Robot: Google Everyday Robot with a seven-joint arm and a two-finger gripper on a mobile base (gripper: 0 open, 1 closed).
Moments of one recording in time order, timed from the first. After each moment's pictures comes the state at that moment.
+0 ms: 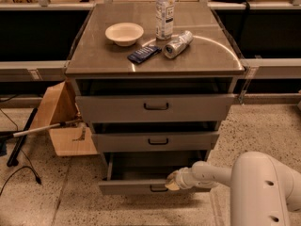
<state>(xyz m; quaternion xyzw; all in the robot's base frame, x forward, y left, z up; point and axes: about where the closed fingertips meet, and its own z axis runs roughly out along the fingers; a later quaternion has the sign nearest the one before) 0.584 -0.121 0.190 -0.50 0.81 0.15 0.26</state>
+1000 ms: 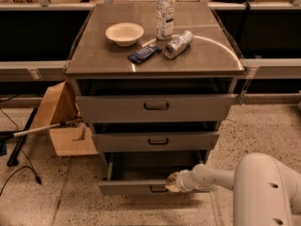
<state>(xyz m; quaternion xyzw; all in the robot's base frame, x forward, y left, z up) 0.573 -0.121 0.189 -0.51 0.81 0.15 0.26</state>
